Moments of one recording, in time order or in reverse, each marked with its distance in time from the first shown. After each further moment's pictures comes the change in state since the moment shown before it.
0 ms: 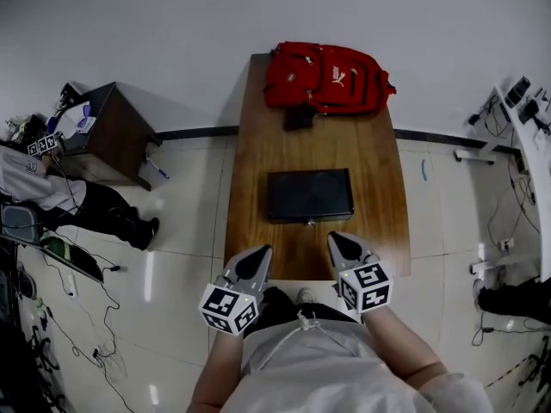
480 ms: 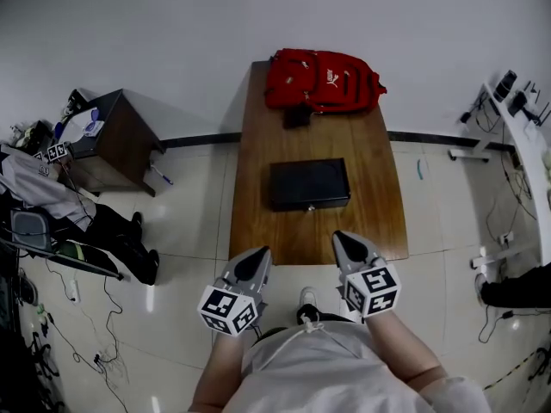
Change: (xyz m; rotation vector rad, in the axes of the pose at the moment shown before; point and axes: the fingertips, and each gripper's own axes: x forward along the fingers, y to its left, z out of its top) left arm -0.061 -0.035 -0.005 0.023 -0.049 -0.018; right arm -0.071 0.041 0.006 0.005 -0.133 -0.033
